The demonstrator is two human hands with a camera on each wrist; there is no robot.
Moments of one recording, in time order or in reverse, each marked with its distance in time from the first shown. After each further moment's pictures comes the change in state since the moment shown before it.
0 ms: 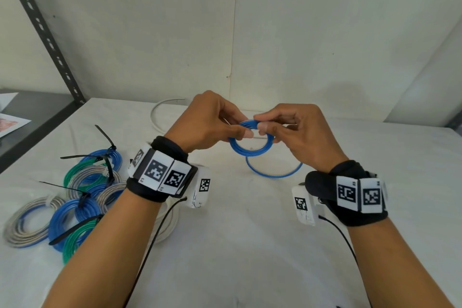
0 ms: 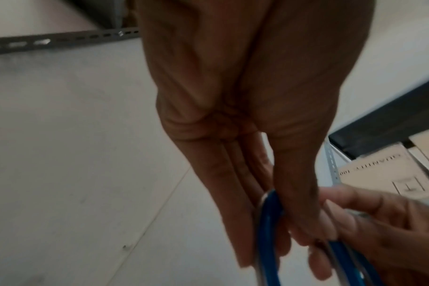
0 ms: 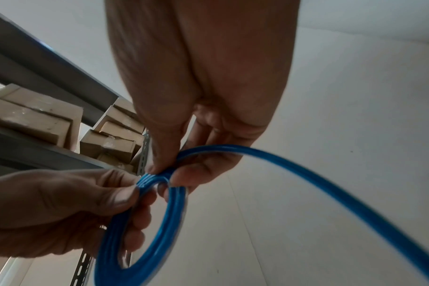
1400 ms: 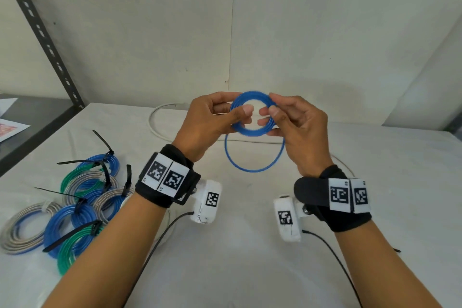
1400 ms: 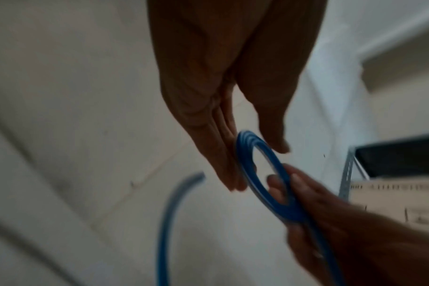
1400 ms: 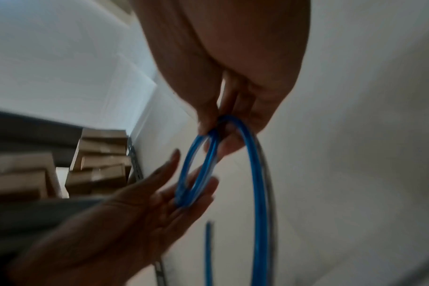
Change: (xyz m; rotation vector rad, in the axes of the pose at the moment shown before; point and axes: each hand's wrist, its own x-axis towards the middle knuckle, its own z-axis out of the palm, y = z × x) left_hand 0.009 -0.007 0.020 -0.561 0.188 -0.005; right_hand 0.003 0.003 0.017 0.383 0.342 0.056
